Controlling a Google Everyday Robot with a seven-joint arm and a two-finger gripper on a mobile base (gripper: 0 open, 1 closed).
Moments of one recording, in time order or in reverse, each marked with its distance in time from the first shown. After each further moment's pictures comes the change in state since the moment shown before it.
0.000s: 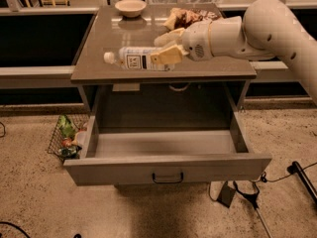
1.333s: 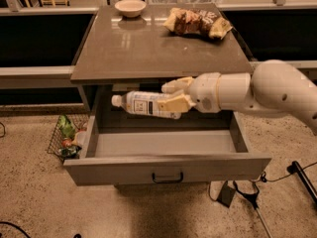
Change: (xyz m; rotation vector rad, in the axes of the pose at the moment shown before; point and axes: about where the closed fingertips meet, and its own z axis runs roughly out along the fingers) arm 0.086 0.086 -0.018 0.009 0.019 0.126
